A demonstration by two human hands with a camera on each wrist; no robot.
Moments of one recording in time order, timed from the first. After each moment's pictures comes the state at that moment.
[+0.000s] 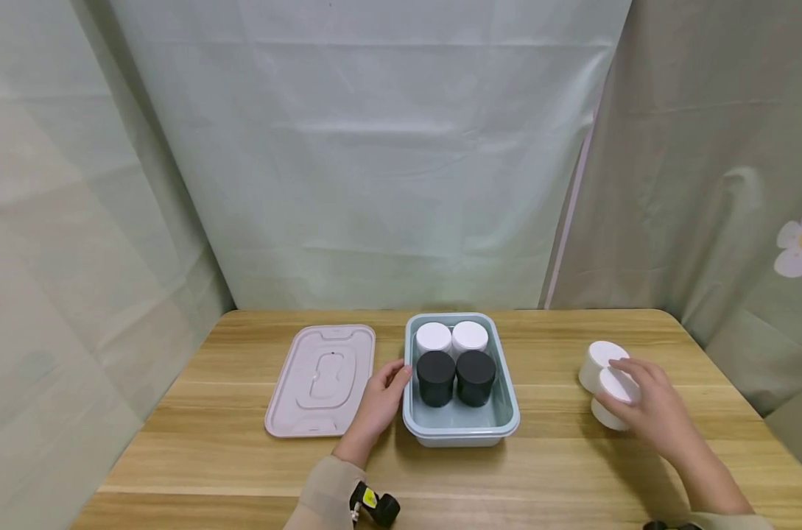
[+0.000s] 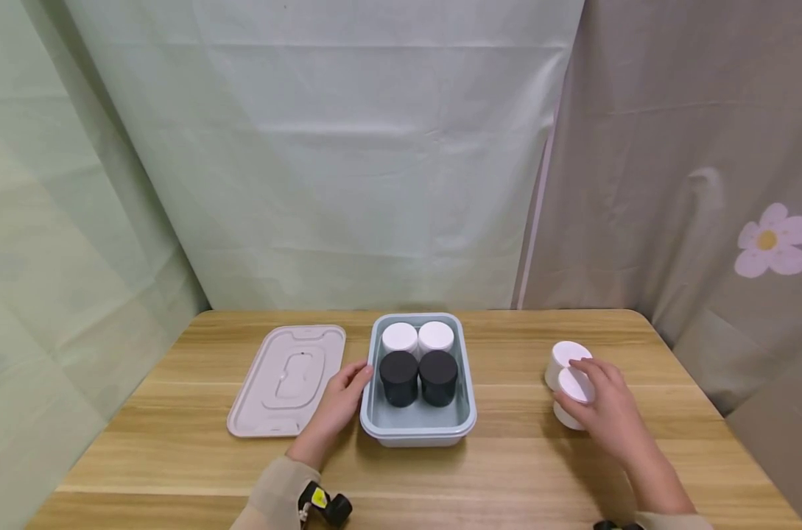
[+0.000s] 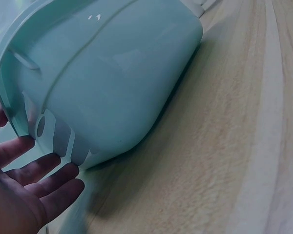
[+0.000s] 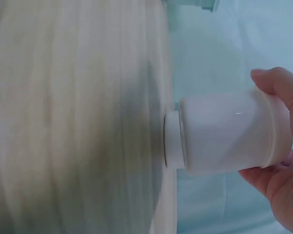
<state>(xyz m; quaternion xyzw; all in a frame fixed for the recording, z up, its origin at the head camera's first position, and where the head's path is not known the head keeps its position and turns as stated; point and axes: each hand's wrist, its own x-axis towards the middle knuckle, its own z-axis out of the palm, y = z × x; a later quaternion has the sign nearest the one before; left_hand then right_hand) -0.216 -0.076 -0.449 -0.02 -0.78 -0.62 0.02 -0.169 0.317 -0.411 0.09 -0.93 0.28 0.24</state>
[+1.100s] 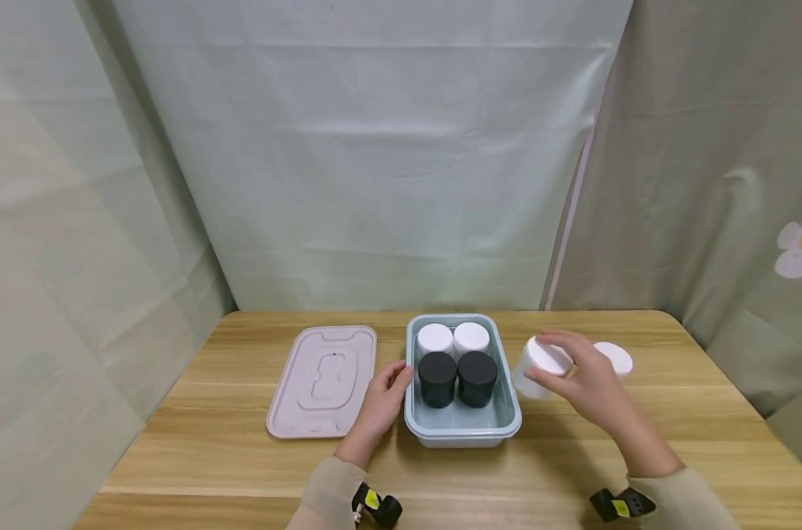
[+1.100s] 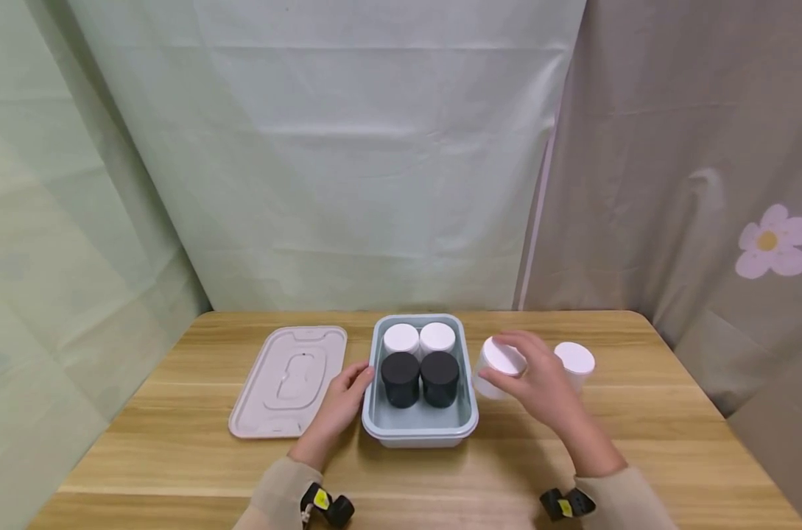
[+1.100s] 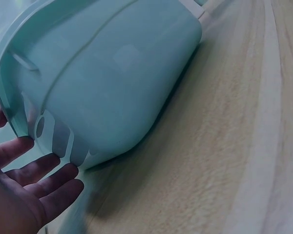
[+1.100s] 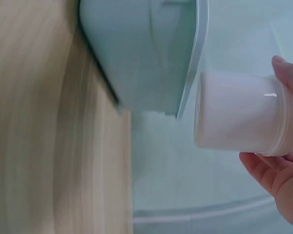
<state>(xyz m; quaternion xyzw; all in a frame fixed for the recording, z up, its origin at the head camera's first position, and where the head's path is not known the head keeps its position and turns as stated) -0.214 -0.076 -0.448 -0.01 -0.78 -0.63 0.02 -0.194 0.234 -0.375 0.21 -0.88 0.32 0.28</state>
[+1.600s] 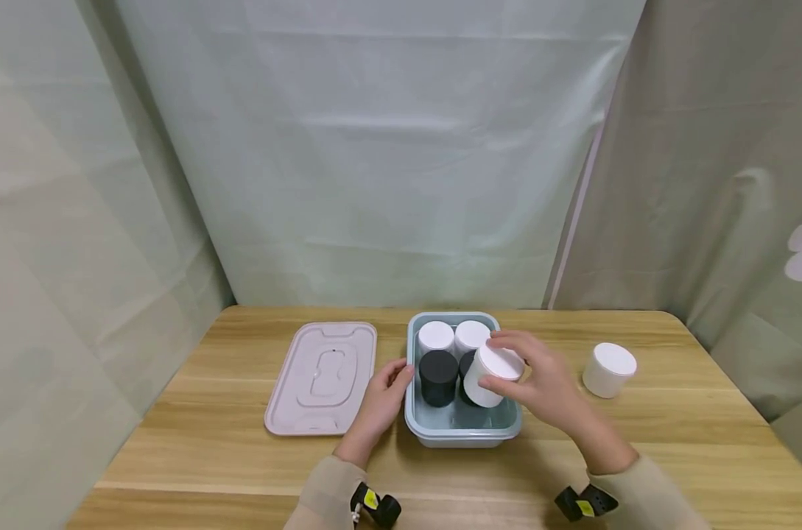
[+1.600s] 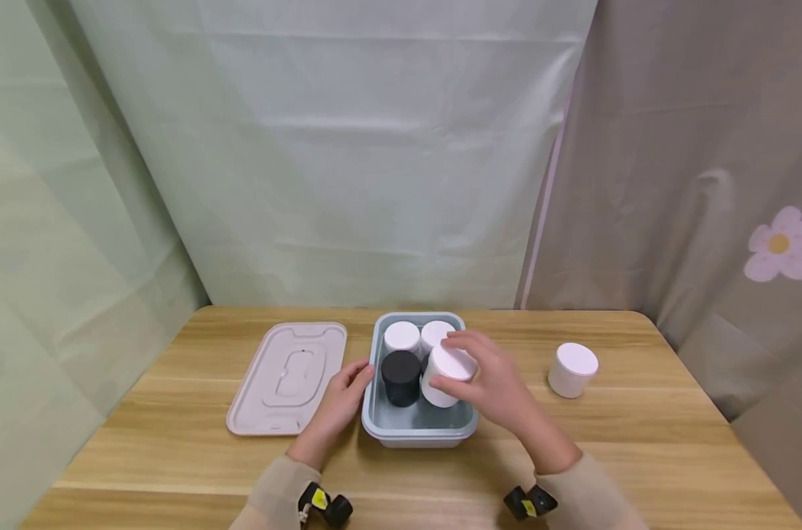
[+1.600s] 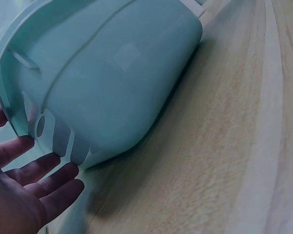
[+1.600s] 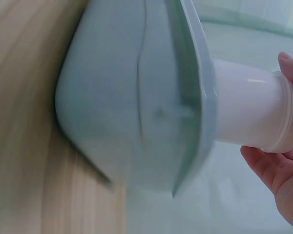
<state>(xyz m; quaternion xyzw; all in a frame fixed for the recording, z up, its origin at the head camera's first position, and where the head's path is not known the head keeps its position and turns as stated) -0.216 -0.075 -0.448 -0.01 -0.78 -0.63 0.02 -0.194 0.177 -0.368 0.30 -0.85 0.37 0.24</state>
